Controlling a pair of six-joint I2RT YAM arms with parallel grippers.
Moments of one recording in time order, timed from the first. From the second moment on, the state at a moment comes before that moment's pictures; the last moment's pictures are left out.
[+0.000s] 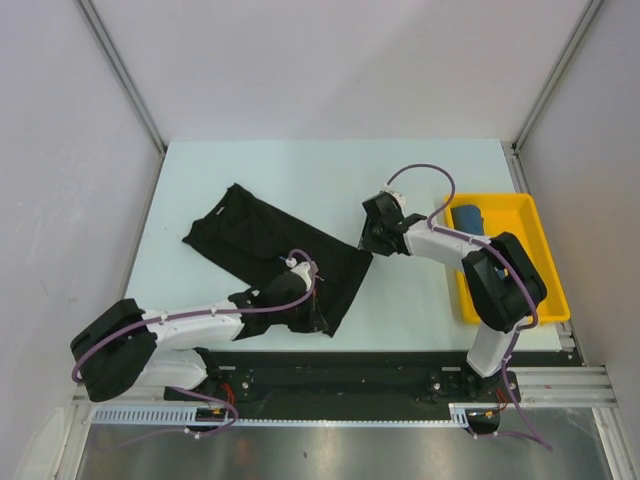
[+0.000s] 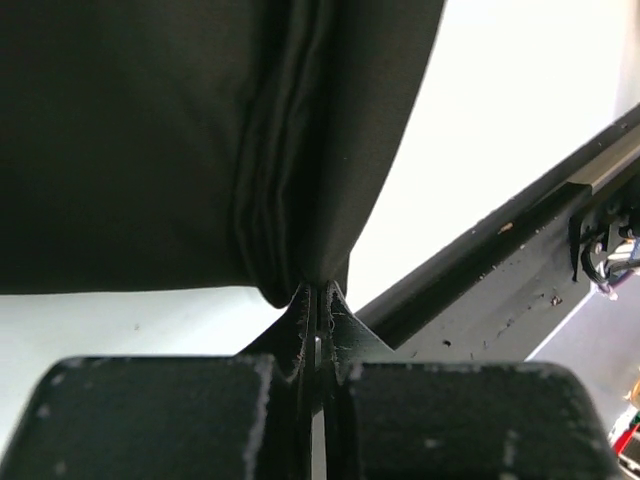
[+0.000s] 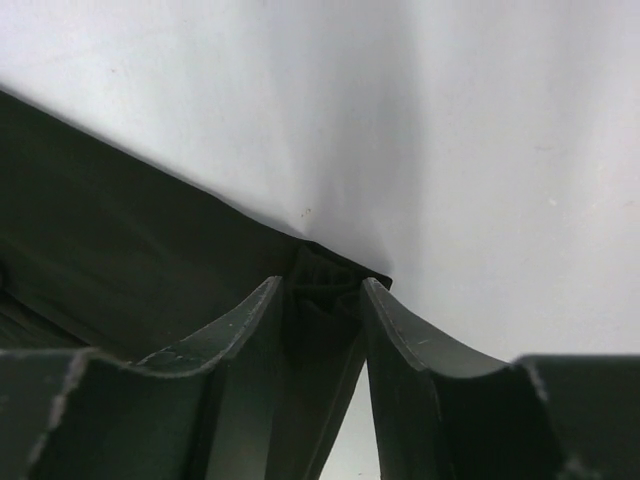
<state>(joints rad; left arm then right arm) -0.94 1.24 0.46 -0.01 0.11 -0.84 0.58 1.77 1.13 -0.29 0.16 0.77</state>
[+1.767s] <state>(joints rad) -0.91 1.23 0.54 -0.17 0.08 -0.83 0.67 1.70 0.90 0.04 0.11 0.76</state>
